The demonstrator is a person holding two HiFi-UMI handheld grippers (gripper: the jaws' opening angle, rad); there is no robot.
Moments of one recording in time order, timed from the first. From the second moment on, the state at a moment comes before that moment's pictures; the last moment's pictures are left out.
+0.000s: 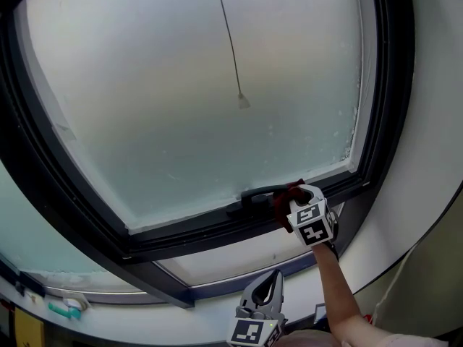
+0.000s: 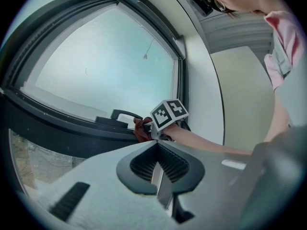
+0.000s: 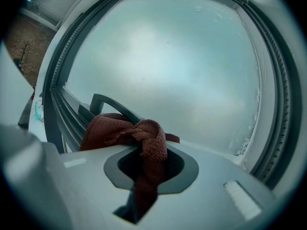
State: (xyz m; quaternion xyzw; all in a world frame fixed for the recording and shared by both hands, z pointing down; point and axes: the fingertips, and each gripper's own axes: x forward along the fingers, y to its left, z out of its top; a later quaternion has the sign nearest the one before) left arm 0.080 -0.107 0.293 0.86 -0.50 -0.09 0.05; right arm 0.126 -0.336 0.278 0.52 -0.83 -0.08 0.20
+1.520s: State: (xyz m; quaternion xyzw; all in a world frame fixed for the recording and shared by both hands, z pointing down) left arm 0.093 -0.109 0.294 0.86 -0.50 -0.09 0.06; right arm 0.175 -0.351 0.278 0.54 -0.82 -0.06 0.18
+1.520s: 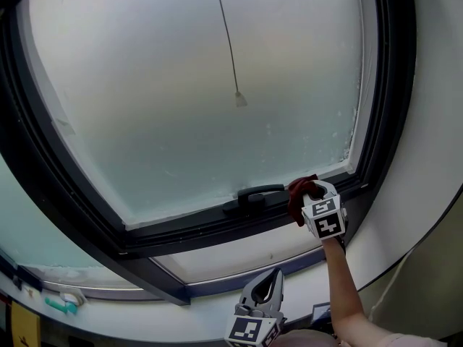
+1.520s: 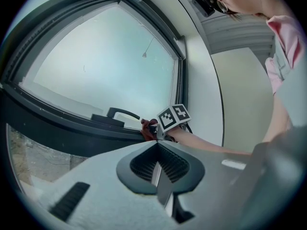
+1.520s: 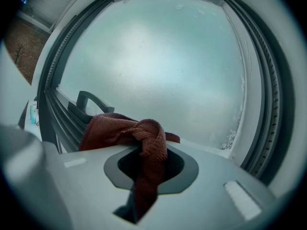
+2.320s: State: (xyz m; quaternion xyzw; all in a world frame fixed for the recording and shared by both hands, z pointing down) left arm 0.088 -0.113 0.297 0.86 -0.50 -0.09 0.07; right arm 0.196 -0.359 0.279 0.55 -0.81 -0.04 0.17
